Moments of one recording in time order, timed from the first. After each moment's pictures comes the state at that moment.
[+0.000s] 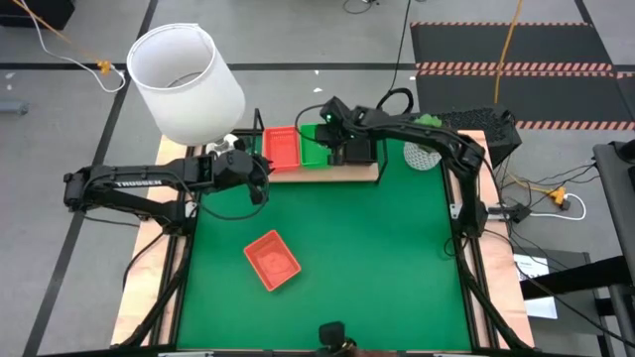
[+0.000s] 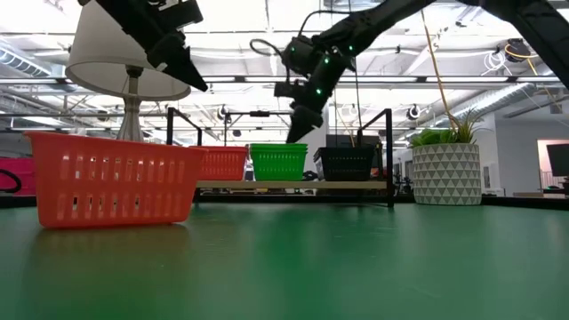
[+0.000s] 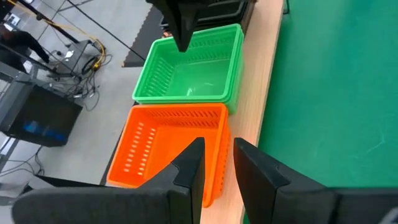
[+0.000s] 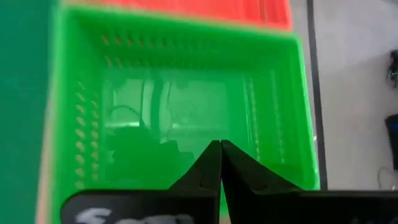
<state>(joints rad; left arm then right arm) 0.17 1.09 0.88 -0.45 -0.39 0.26 -0.50 1.99 1.66 -0.59 0.02 -0.60</state>
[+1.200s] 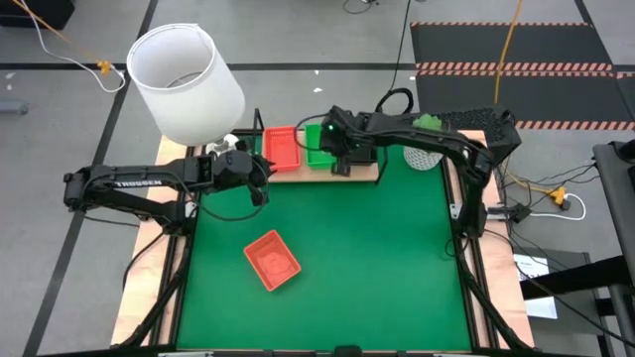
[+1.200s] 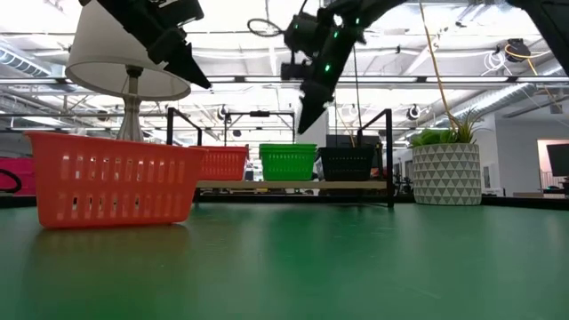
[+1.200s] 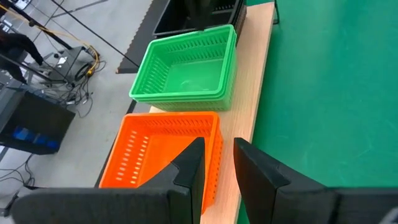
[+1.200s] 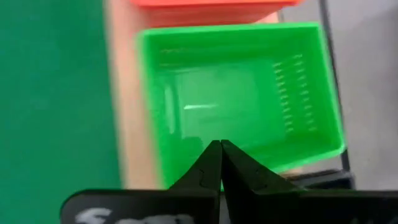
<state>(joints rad) 0.17 1.09 0.88 -0.43 -0.36 0.26 -0.42 1.89 1.66 -0.79 0.10 -0.39</state>
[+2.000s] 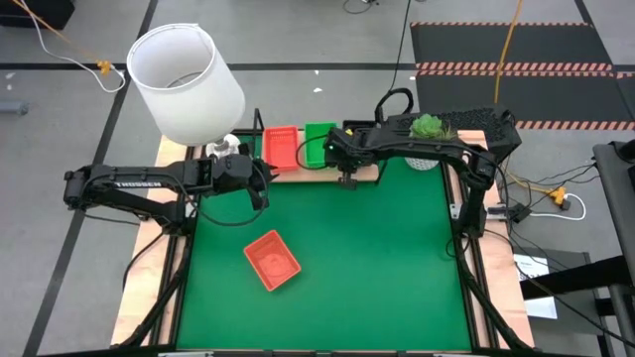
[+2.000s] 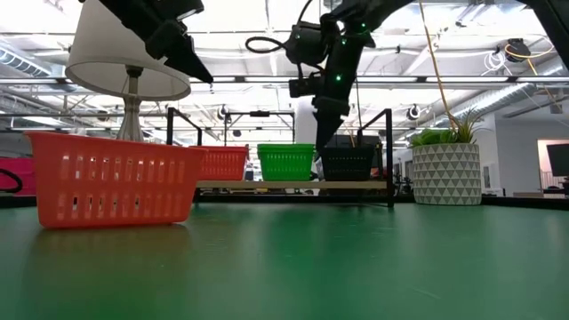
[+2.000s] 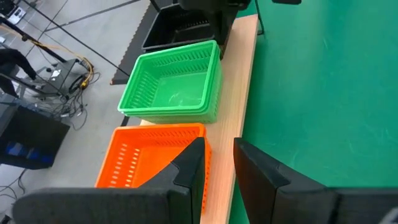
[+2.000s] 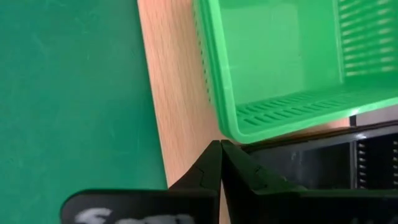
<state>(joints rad) 0.13 1.09 0.88 -0.41 -0.36 0.27 -0.35 1.86 1.52 -0.84 0.19 -0.29</state>
